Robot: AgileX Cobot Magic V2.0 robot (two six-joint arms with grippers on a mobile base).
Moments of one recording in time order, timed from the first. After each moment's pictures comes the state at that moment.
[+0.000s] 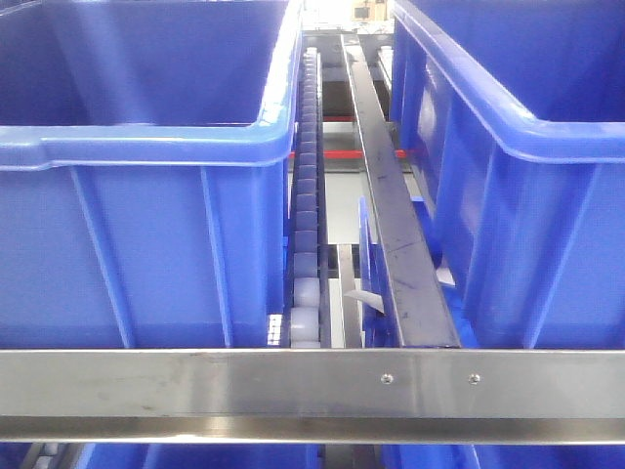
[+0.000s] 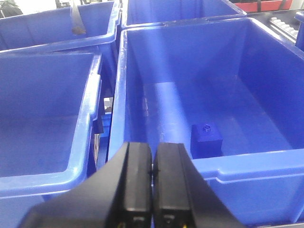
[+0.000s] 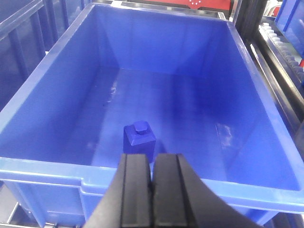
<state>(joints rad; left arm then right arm) -0.33 0.02 -0.48 0.42 0.69 -0.30 0.10 0.12 -0.46 -0.11 0.57 0.06</state>
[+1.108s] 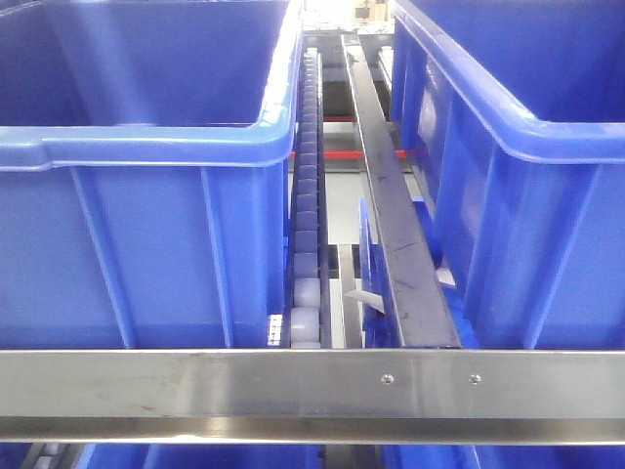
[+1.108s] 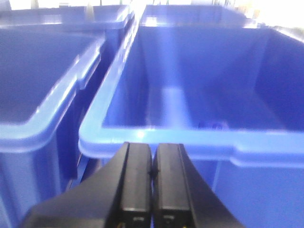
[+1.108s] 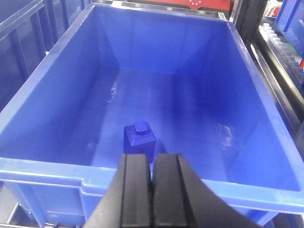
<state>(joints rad) -0.01 0.00 0.01 -0.01 0.02 -0.04 0.10 0.12 -0.46 -0.11 0.57 0.06</state>
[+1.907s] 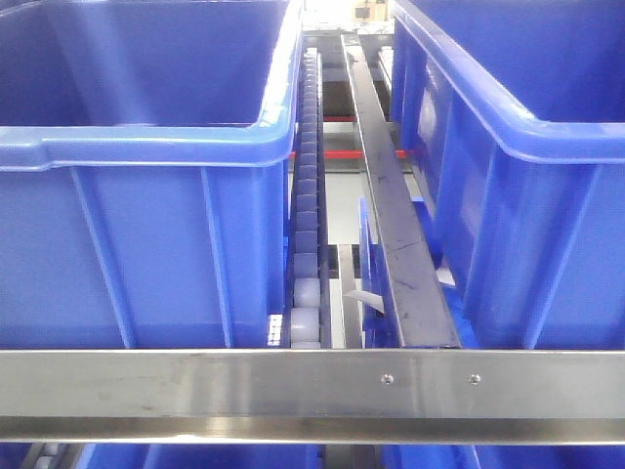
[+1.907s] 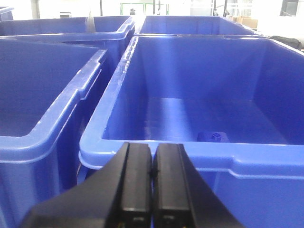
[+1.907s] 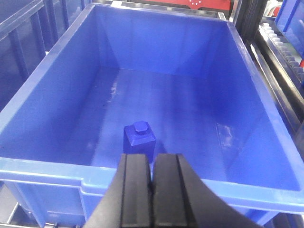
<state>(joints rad) -0.01 0.00 0.01 -0.01 0.00 -0.04 0.10 0.11 -0.45 -0.10 0.56 0.06</state>
